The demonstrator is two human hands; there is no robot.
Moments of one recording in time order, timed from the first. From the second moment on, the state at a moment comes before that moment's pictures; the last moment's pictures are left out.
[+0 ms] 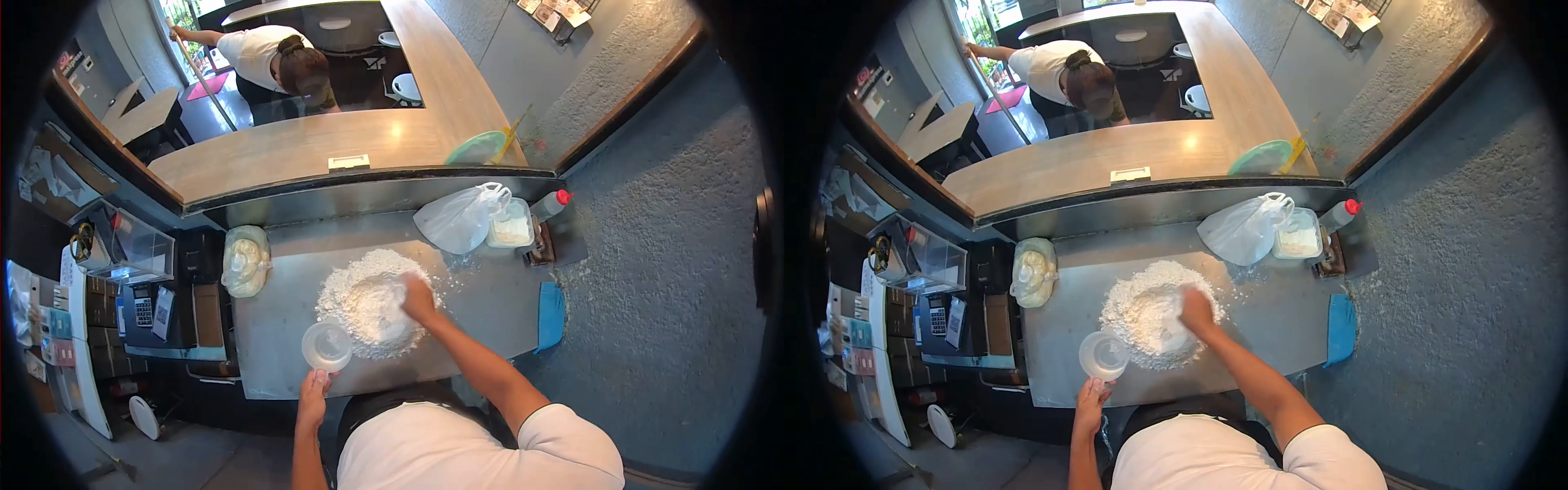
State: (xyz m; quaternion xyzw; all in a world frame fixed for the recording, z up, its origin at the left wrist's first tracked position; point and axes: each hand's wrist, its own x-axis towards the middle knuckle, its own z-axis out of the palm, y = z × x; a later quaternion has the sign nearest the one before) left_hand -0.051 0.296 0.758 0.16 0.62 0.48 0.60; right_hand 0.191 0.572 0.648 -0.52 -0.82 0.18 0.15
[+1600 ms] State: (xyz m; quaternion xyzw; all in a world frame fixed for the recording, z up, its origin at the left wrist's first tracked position) left_hand -0.056 0.333 0.768 0.29 0.65 0.36 0.61; right_hand 0.565 0.605 0.682 -0.78 -0.17 0.25 0.54
